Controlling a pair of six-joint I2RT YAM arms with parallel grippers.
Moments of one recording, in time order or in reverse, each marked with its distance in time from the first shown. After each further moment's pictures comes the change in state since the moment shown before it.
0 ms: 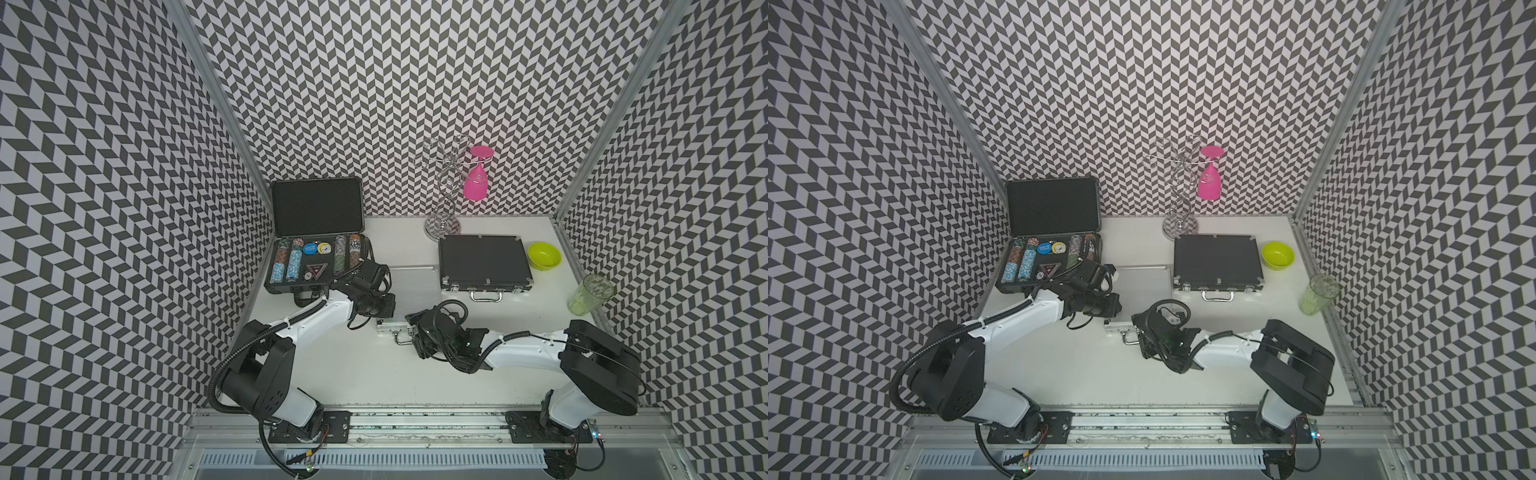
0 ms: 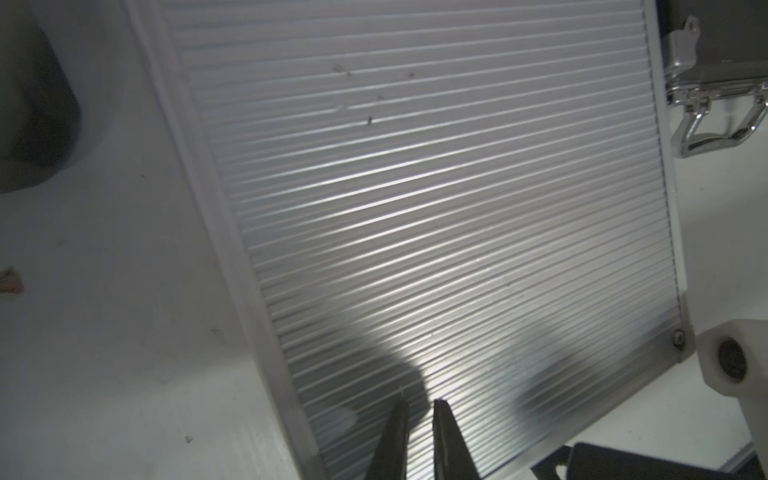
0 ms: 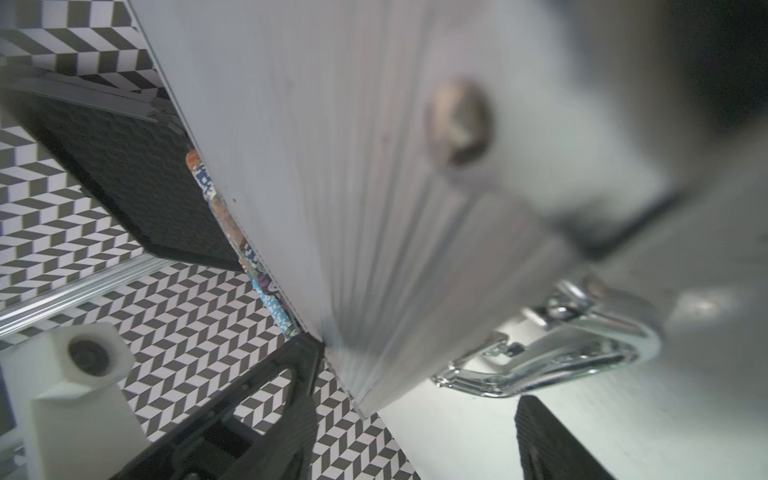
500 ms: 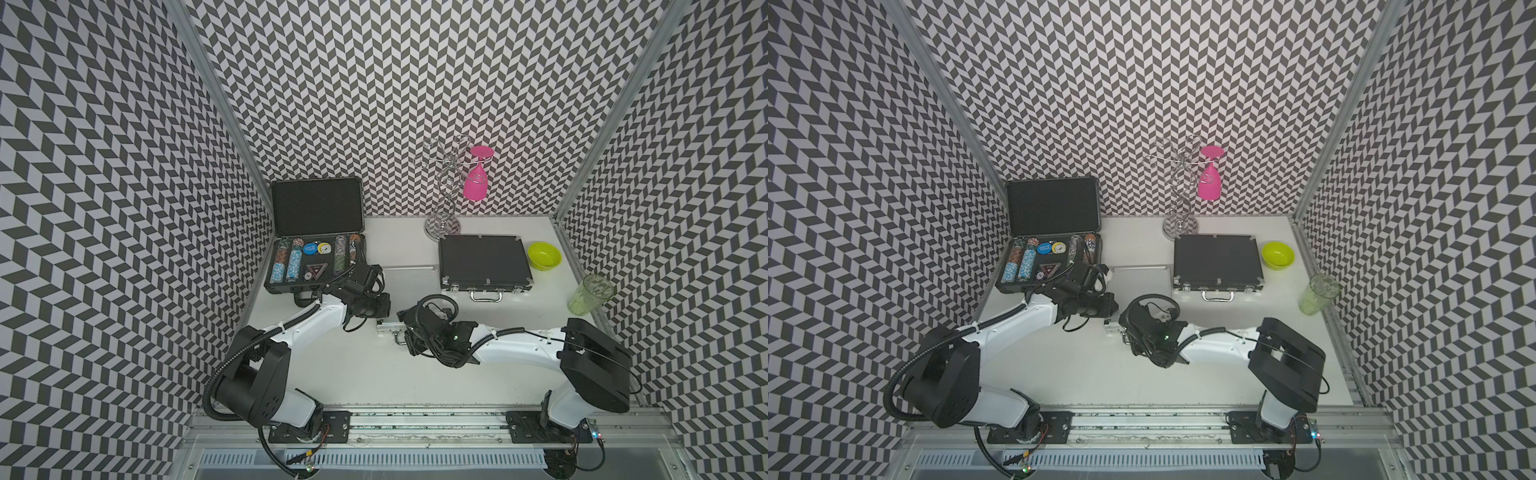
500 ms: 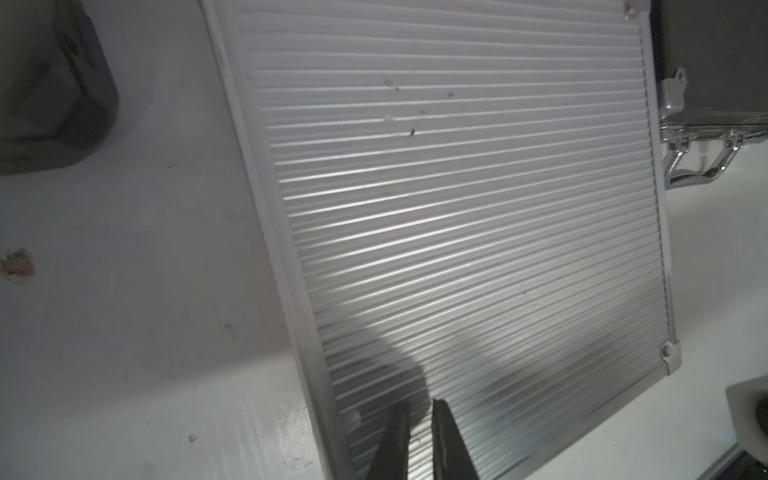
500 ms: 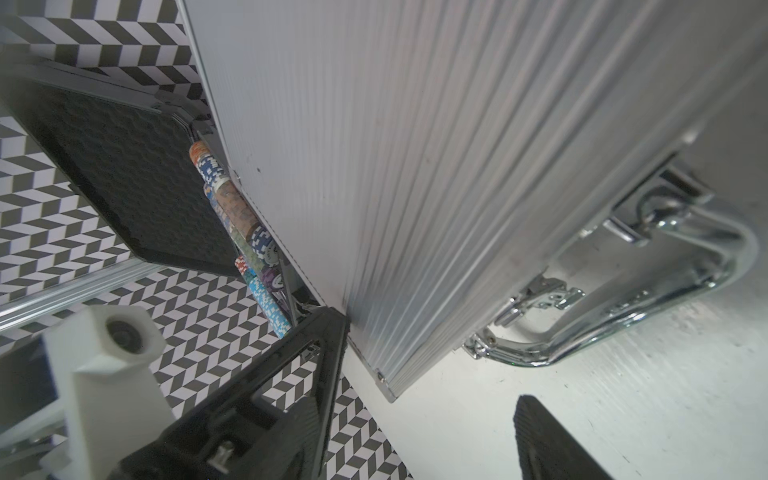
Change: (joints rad) left arm 0.045 -0.041 -0.077 0.093 0.054 -0.038; right arm 0.050 0.061 0.196 -0.187 0.071 0.038
